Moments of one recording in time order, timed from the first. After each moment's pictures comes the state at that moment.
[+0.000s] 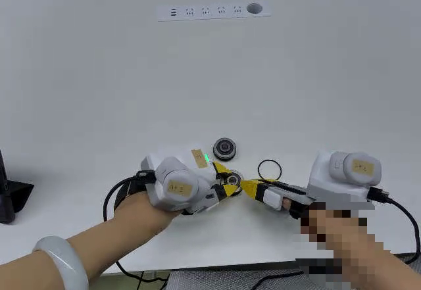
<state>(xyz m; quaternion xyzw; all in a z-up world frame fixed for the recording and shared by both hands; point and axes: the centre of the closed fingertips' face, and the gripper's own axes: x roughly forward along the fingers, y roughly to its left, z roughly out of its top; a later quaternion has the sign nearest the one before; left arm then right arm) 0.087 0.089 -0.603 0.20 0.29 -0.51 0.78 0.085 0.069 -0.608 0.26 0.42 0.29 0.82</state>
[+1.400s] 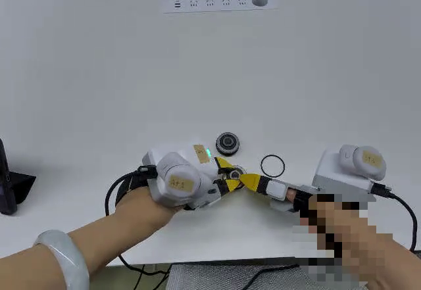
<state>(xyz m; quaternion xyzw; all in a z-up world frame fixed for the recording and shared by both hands) 0.086 0.088 -0.603 0.19 0.28 -0.51 0.79 0.082 0.074 -0.609 0.34 0.44 0.28 0.78</state>
